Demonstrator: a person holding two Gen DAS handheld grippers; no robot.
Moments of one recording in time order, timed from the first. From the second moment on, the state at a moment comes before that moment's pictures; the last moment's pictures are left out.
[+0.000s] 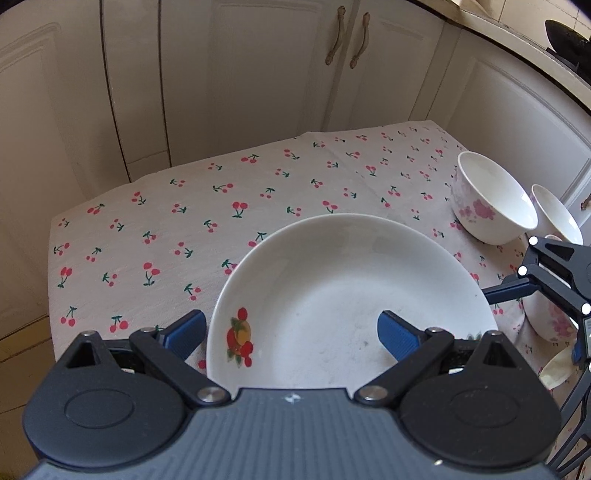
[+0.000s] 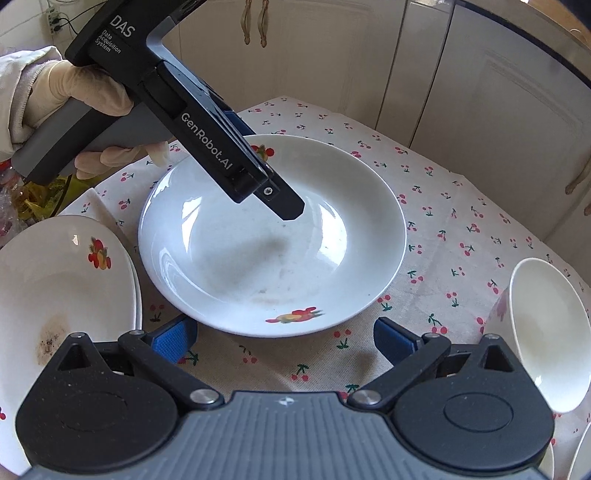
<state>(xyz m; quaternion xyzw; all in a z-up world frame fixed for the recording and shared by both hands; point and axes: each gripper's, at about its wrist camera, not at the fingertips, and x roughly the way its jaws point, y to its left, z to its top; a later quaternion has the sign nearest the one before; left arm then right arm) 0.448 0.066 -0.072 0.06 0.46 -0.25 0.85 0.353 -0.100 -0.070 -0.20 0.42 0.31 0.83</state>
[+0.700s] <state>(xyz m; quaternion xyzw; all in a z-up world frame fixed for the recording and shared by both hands) 0.454 0.066 -0.073 0.06 0.47 -0.28 0.83 0.357 -0.091 -0.068 -0.22 0.41 0.32 0.82</state>
